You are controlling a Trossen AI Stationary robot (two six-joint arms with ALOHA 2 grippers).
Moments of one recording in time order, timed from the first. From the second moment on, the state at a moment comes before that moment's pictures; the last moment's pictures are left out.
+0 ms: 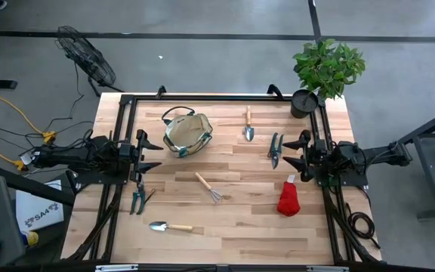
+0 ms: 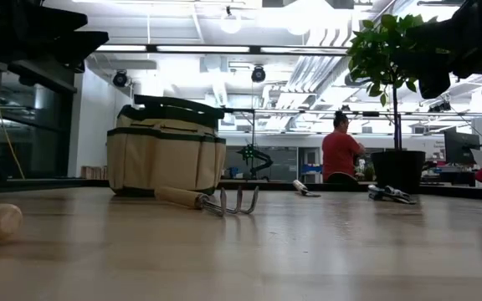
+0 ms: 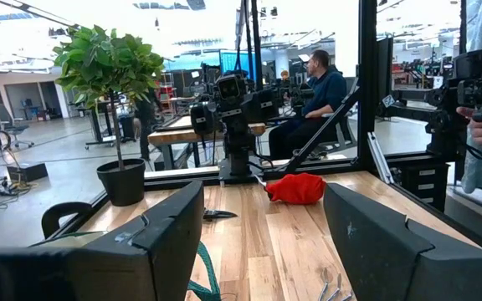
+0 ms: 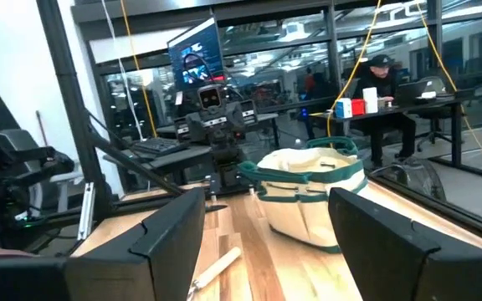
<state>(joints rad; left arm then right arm) -0.06 0.01 0.09 0.10 -0.02 0.10 0.15 0.02 0.01 0.20 0.26 0.13</state>
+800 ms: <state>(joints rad) -0.06 0.01 0.09 0.10 -0.02 0.10 0.16 0.05 0.02 0.17 0.49 0.53</state>
